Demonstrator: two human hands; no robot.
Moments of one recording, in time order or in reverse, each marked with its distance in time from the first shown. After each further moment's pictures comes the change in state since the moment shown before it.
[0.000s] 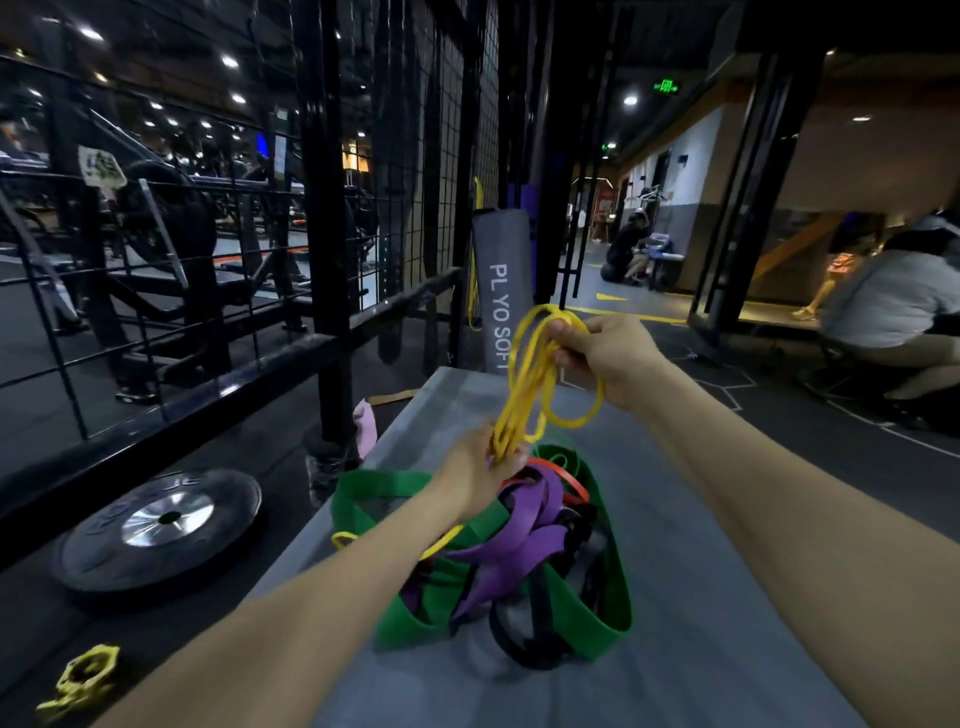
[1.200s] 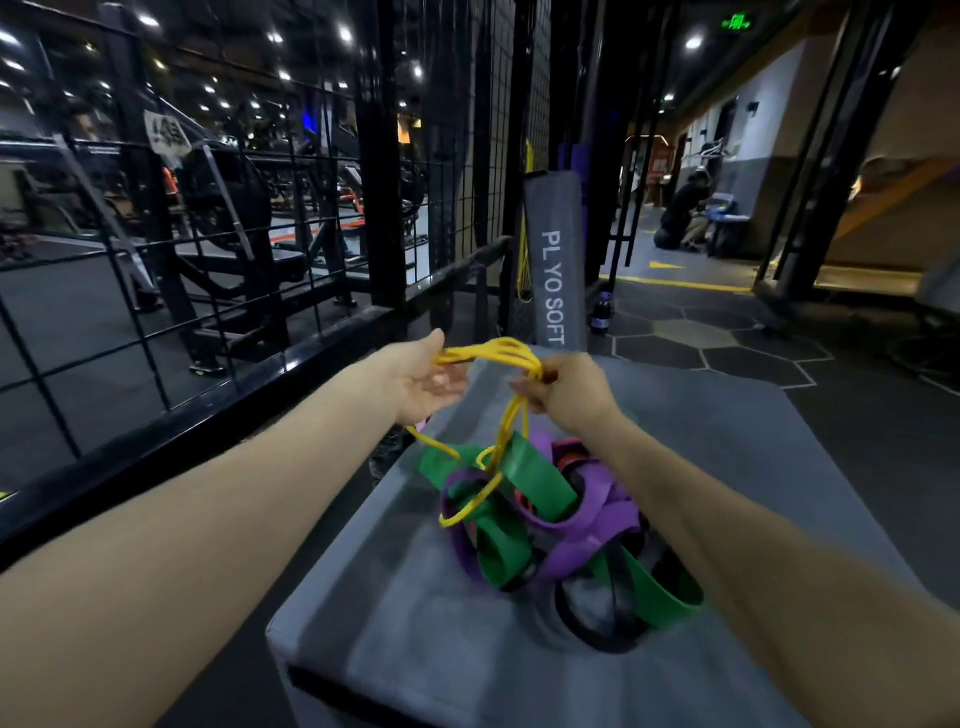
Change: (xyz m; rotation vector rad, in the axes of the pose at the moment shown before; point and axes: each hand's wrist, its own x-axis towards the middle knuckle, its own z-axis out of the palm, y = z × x) left_hand 0.019 0.001 -0.124 -0.832 0.240 -0.759; right_hand -0.006 0.070 0.092 -0.500 -0.136 -0.168
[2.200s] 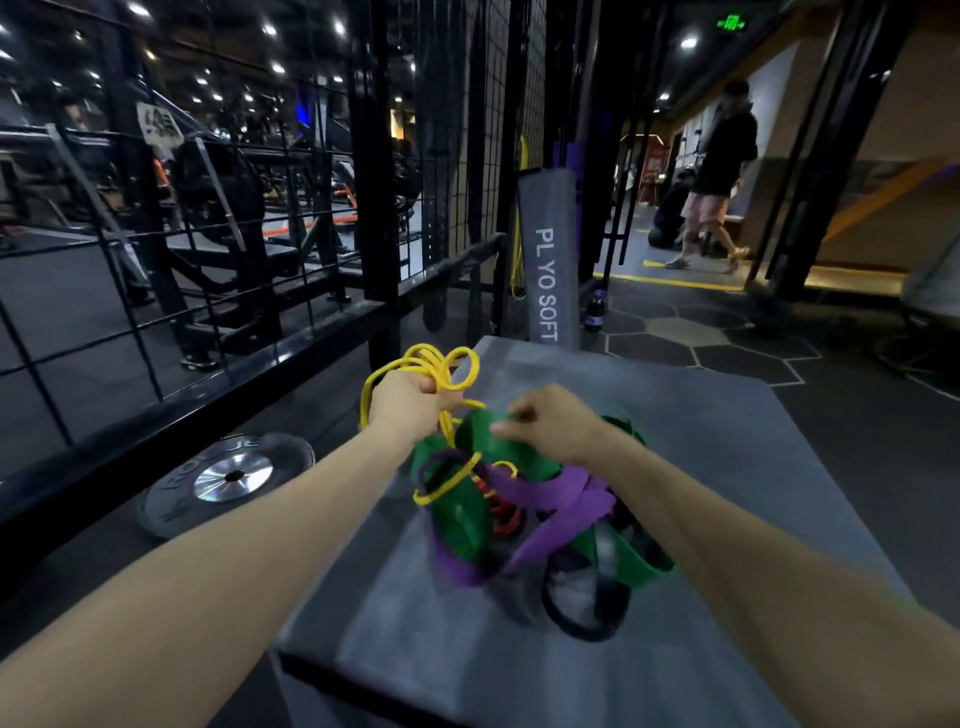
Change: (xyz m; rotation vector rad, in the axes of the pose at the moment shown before) left_hand 0.029 -0.057 -0.017 0.601 0.209 0.471; right_hand -0.031 0.000 -0.002 -0.267 -0.362 -0.095
